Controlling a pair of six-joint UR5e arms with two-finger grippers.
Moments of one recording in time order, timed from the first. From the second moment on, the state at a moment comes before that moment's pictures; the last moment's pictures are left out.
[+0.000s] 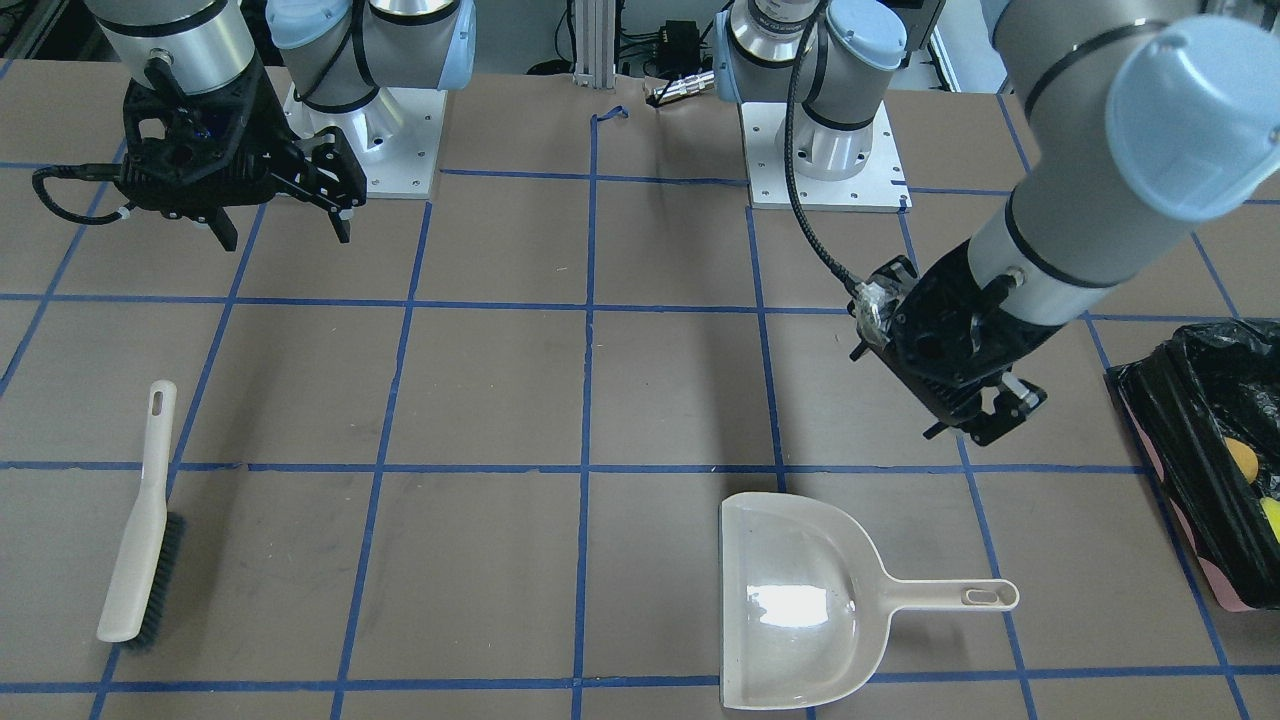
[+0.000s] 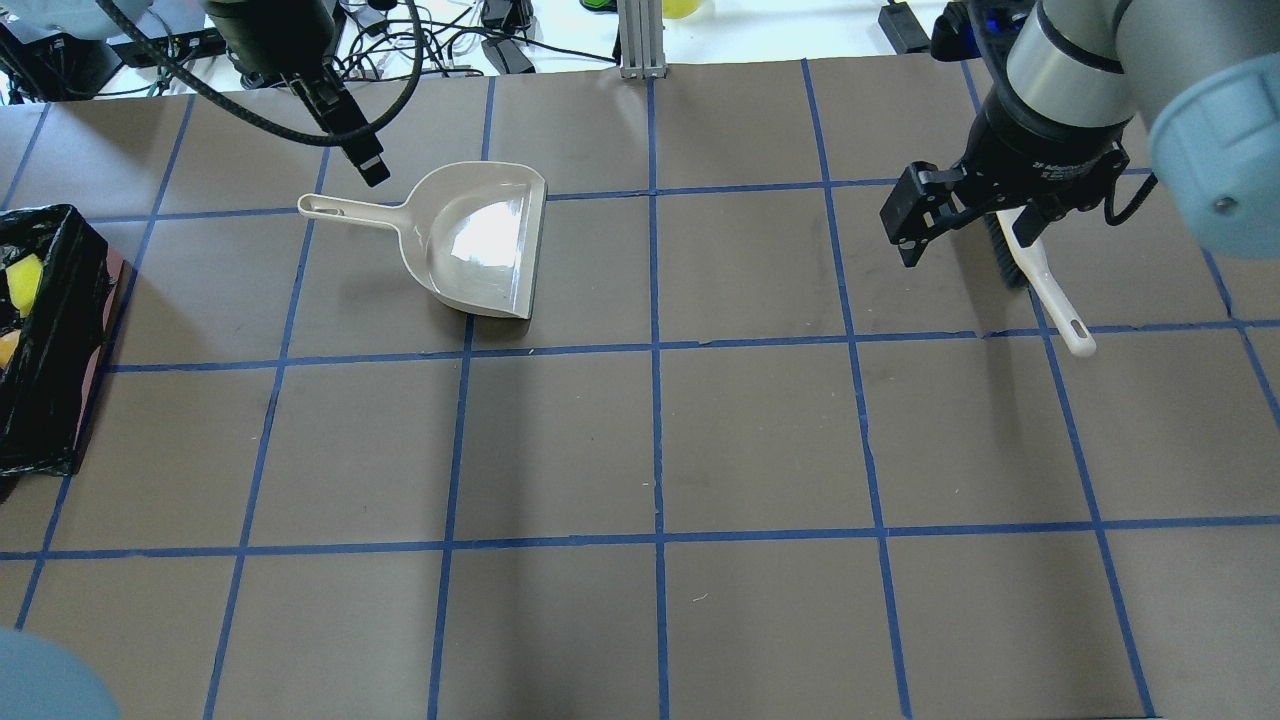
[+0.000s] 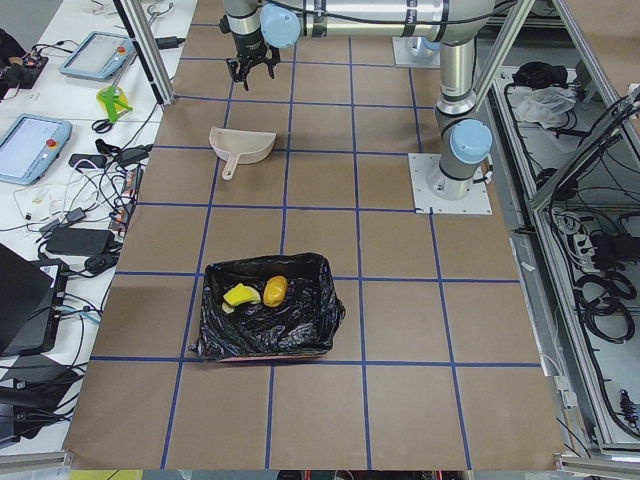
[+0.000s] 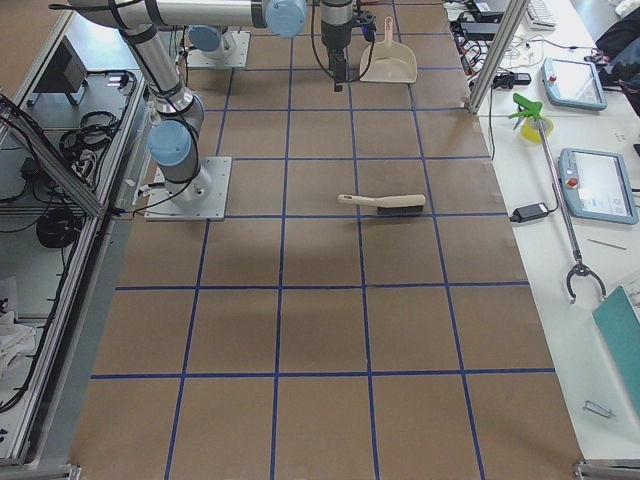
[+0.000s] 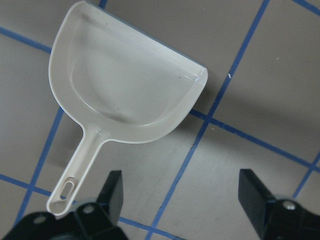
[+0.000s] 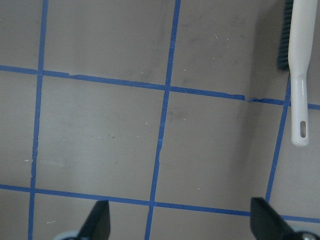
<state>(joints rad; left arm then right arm) -1.53 -1.84 -1.25 -1.69 1.52 0.86 1.56 -1.64 1.66 -1.62 -1.58 -0.15</state>
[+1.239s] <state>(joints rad) -1.53 -1.50 -1.58 -1.58 1.52 0.28 1.55 -1.65 1.66 -1.60 -1.58 -0.14</state>
